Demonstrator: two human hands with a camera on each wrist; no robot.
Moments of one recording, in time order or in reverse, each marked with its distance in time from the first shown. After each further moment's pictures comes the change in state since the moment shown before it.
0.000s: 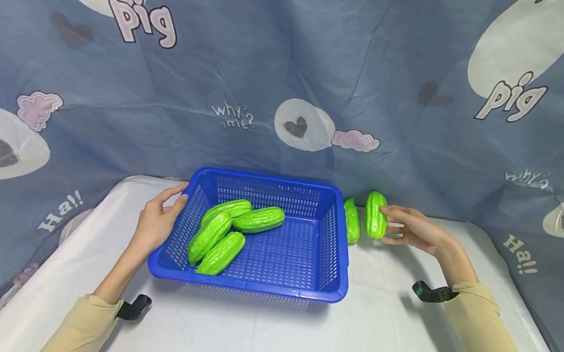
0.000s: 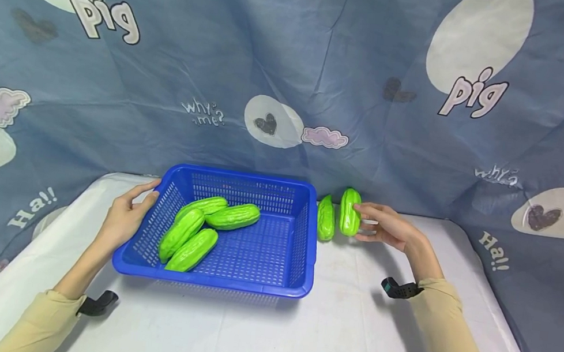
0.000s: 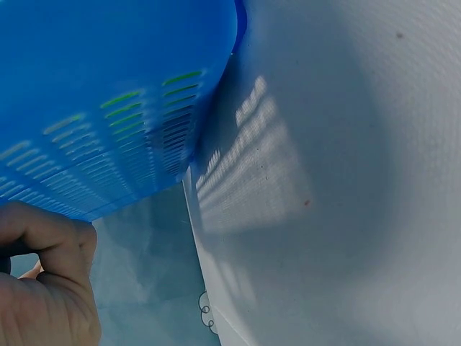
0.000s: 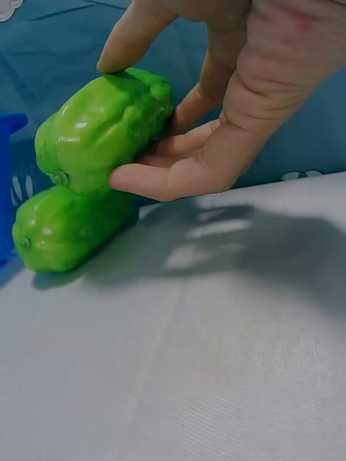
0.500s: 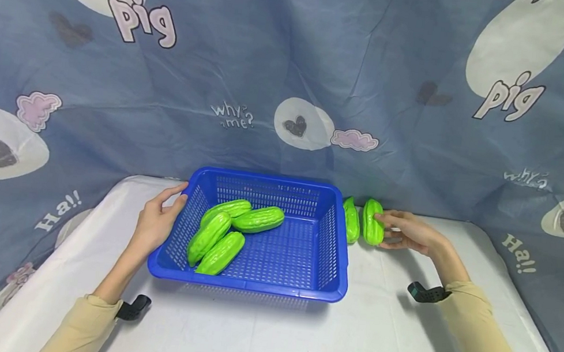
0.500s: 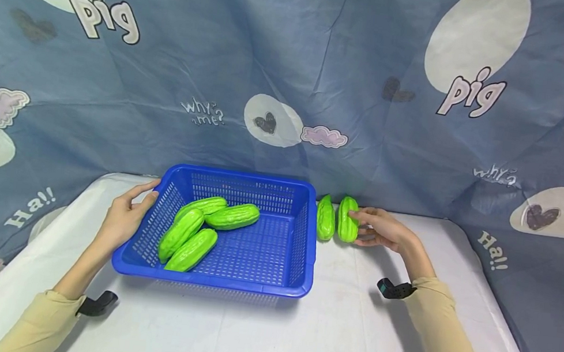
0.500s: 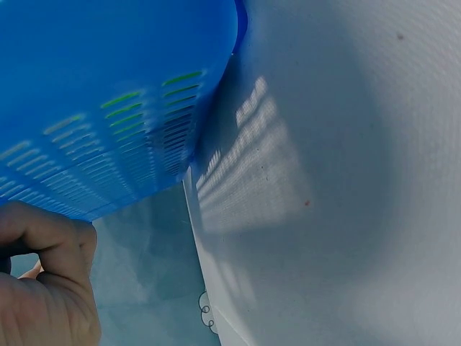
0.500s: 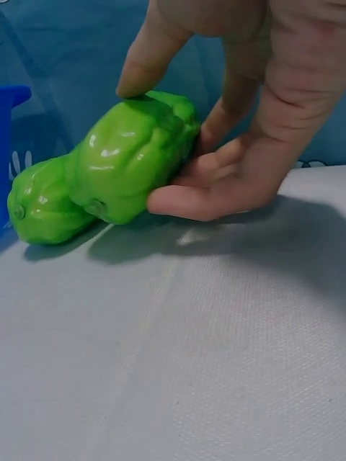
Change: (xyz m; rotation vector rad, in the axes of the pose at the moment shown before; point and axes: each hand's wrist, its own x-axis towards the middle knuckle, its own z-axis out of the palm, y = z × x) left_hand 0.000 -0.002 0.001 0.011 0.006 0.008; right_hand 0.004 0.006 0.006 -0.129 0.026 0.034
